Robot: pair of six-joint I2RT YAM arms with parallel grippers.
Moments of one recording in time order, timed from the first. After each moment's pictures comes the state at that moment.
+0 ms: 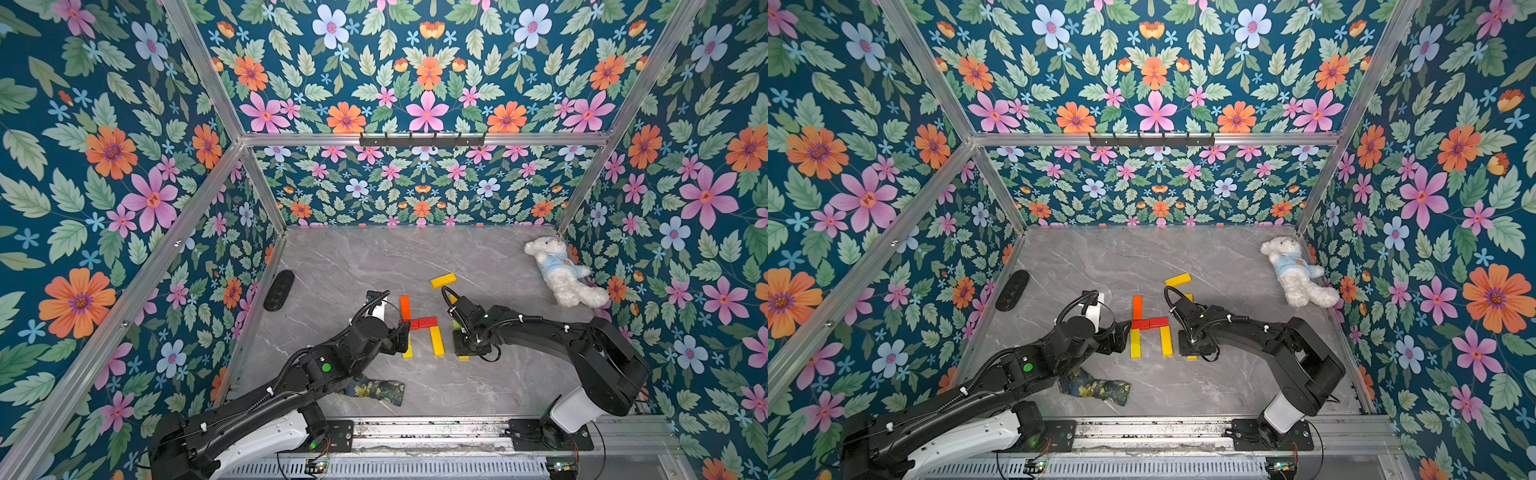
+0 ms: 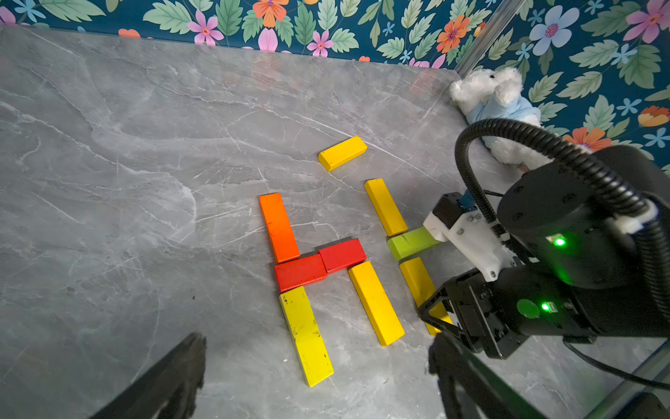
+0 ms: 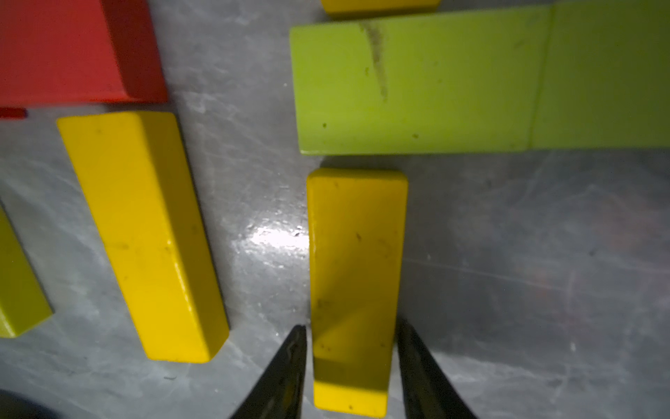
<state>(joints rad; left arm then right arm) -1.01 0.88 0.66 -0.35 -0.40 -0.57 0.72 1.59 0.87 -0.62 0.00 0.68</state>
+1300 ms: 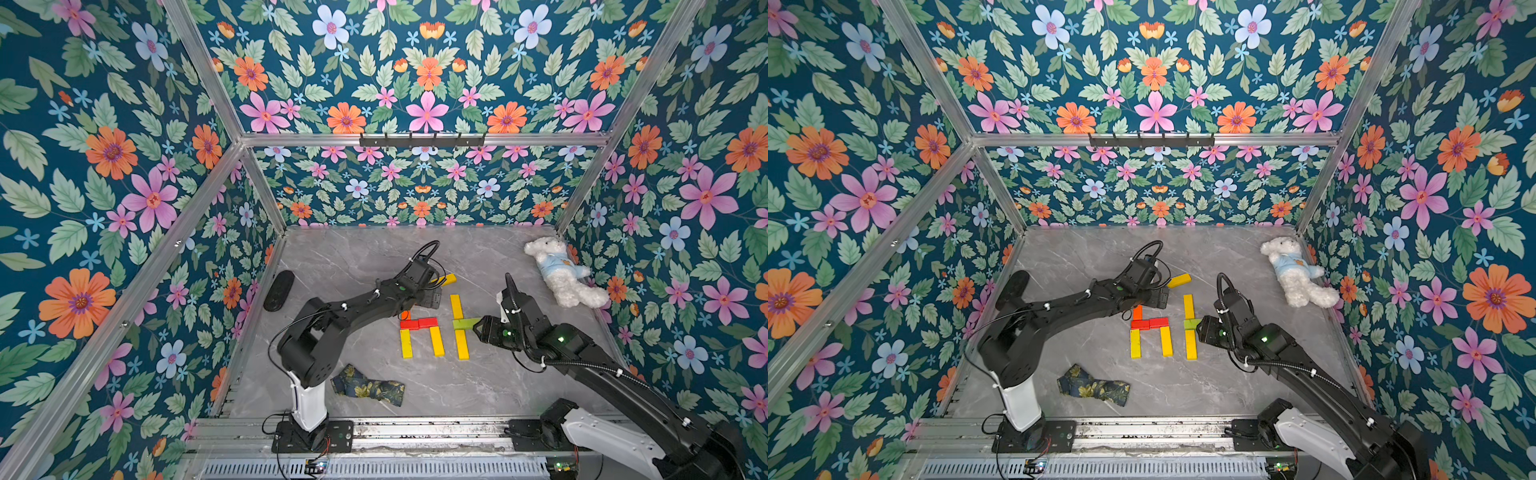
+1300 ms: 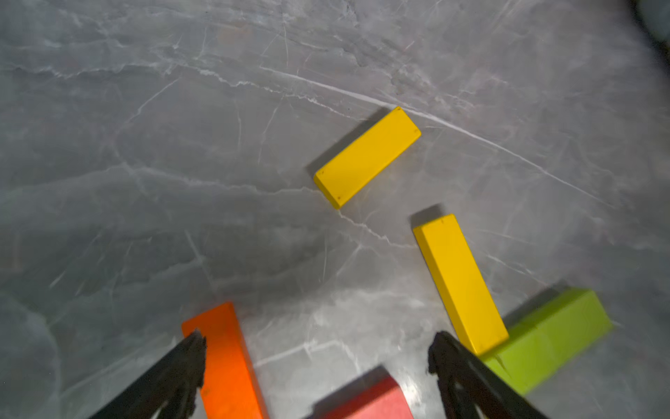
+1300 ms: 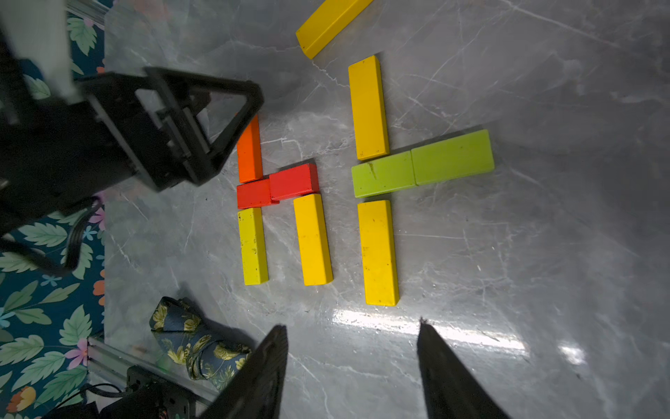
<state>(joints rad) -0.78 1.93 1.36 -0.30 -0.16 -0.34 0.59 0.93 0.74 -0.67 -0.06 0.79</state>
